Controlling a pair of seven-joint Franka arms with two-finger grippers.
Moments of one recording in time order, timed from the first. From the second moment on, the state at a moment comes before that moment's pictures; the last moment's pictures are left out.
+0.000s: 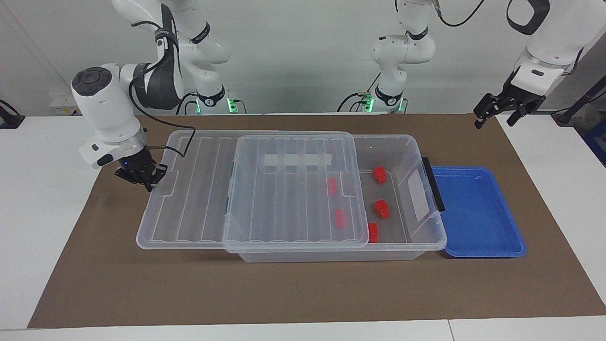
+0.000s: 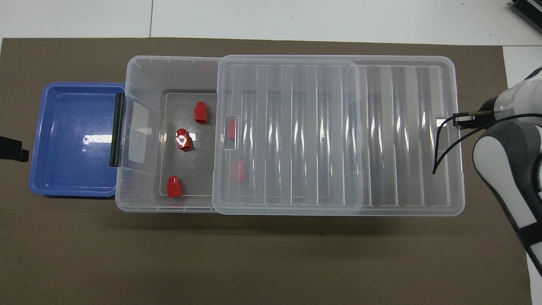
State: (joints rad) left arm -0.08 -0.09 0.16 -1.73 0.01 1.69 0.07; right arm -0.09 0.12 0.07 -1.85 -0.06 2.05 -0.02
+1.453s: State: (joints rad) left arm -0.07 -0.08 0.15 -1.81 0.01 1.66 0.08; right arm 0.18 0.11 0.08 -1.86 -0.05 2.05 0.20
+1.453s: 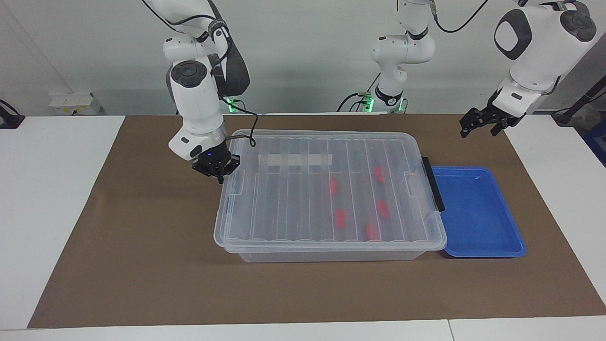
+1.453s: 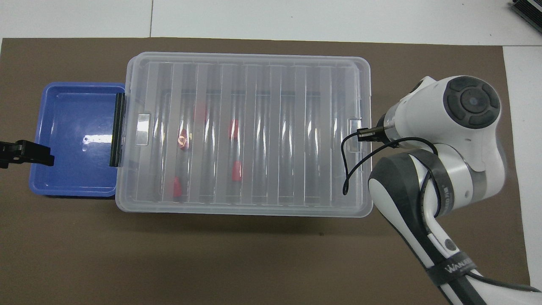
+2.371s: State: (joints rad) left arm 0.01 -0.09 0.08 -1.82 0.01 1.69 0.08; right arm -0.03 -0.06 0.06 -1.84 -0.05 1.89 0.21
